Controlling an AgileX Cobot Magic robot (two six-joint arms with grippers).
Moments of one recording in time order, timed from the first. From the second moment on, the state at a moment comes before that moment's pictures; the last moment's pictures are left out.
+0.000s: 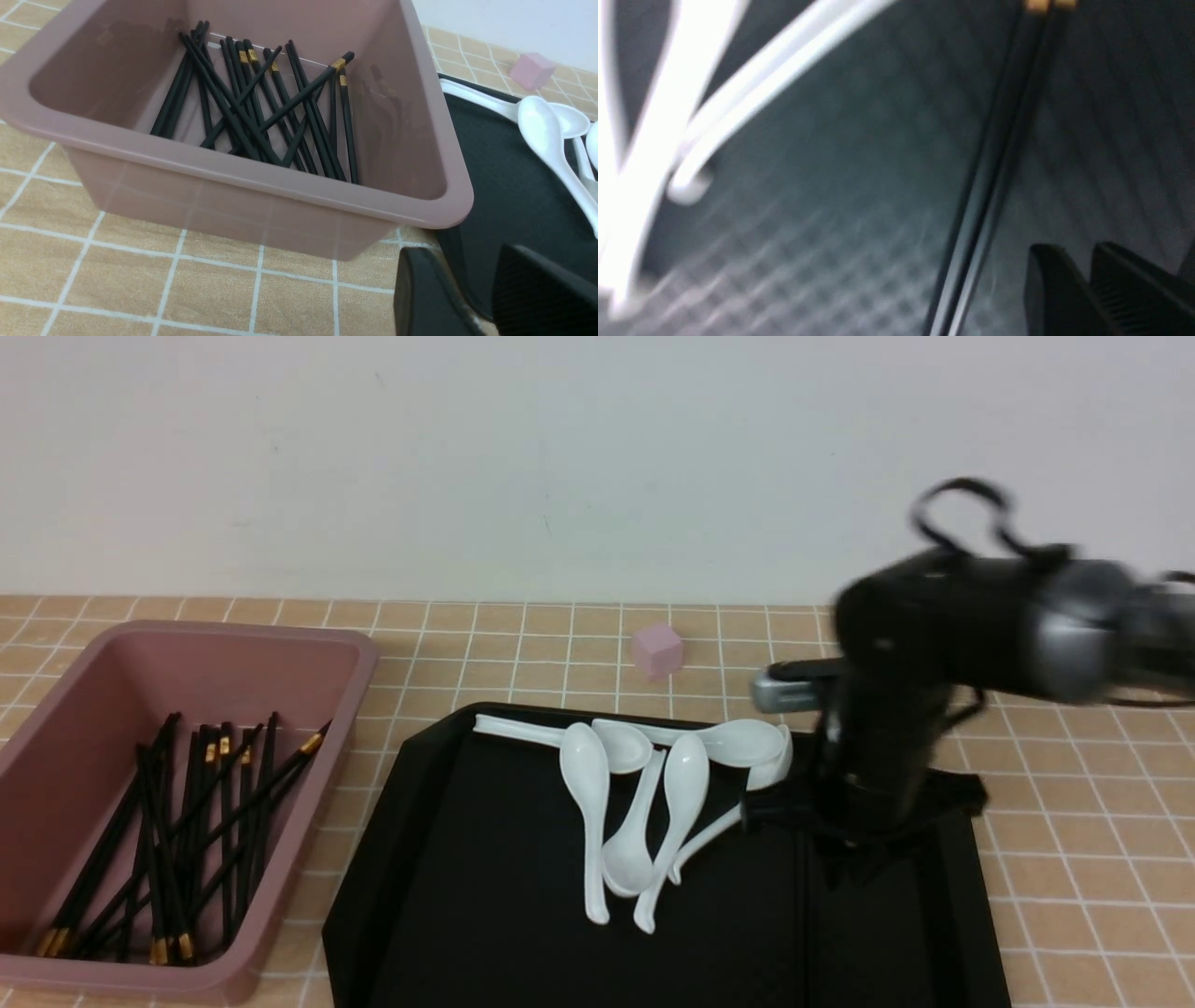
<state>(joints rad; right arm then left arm) 0.45 2.00 -1.44 -0.05 1.03 0.49 -0.10 -0.01 0.03 -0.05 0.35 -0.27</state>
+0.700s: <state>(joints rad) 0.45 2.07 -1.54 -0.12 0.96 0.63 -0.10 -0.01 0.03 -0.05 0.35 -0.27</state>
